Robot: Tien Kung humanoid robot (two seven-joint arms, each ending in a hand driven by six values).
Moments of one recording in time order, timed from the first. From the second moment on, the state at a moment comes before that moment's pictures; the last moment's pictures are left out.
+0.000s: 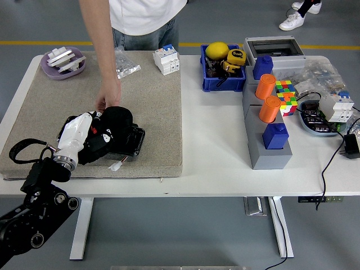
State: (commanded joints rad) left arm -0.27 0.26 -0.99 -1.17 1.88 0.41 0.21; right arm 0.13 -0.44 0.28 0.32 0.09 0.01 -0.18
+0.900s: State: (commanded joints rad) left arm -0.30 0.33 -1.14 -1.06 1.94 0.42 0.27; right arm 0.13 -0.44 0.29 0.32 0.08 0.01 -0.18
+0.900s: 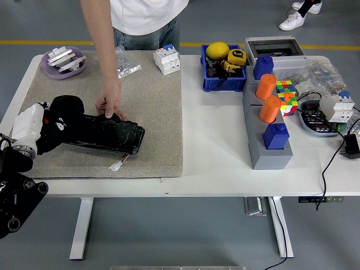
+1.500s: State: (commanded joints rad) left arm -0.28 0.34 -1.07 -1.19 1.98 0.41 0.31; right arm 0.13 -0.44 0.30 0.32 0.08 0.01 -0.17
